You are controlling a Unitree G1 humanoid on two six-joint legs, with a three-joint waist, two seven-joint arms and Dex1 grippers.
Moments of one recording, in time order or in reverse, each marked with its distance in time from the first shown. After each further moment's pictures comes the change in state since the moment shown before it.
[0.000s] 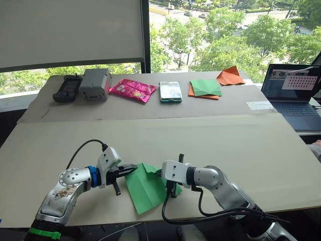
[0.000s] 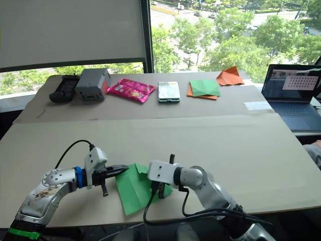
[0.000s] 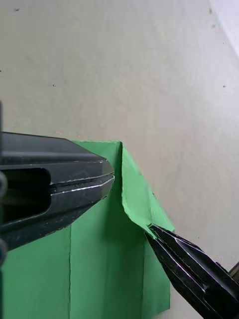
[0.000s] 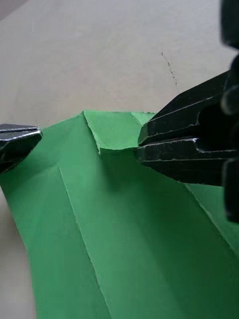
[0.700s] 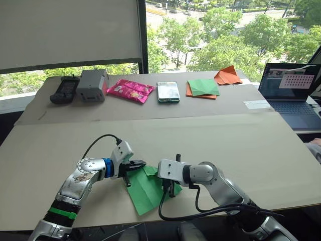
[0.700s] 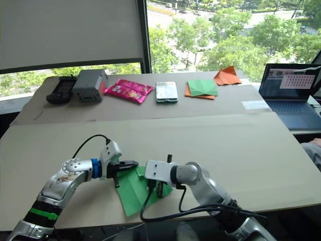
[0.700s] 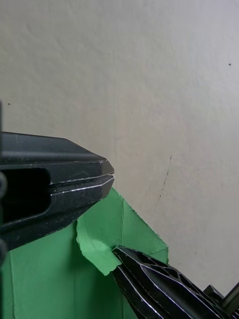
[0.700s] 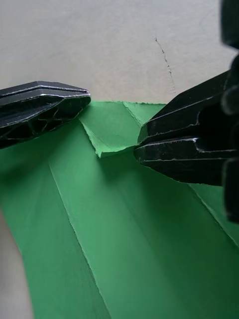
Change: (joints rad) left arm -0.181 -0.061 -0.153 0.171 0.069 0.051 -0.002; right arm -0.039 0.044 0.002 -0.010 -0.020 0.130 0.060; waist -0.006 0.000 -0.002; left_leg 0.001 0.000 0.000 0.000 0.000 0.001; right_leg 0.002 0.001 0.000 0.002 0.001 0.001
